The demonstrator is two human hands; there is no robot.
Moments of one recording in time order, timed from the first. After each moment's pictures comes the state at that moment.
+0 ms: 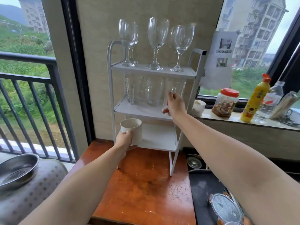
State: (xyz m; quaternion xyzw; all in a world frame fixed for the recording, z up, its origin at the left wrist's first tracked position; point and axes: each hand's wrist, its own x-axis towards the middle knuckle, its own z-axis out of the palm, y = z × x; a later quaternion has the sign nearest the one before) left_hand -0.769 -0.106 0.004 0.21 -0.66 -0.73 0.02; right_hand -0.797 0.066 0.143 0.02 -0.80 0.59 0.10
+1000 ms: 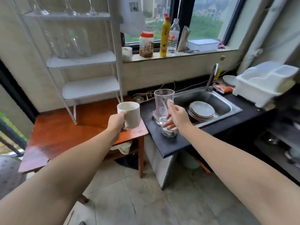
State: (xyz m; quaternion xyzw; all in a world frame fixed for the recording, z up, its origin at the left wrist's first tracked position) left_hand -0.533 0.013 -0.012 0.07 -0.74 -0.65 -0.13; right_hand -0.441 0.206 0.017 -0.24 -0.74 0.62 0.12
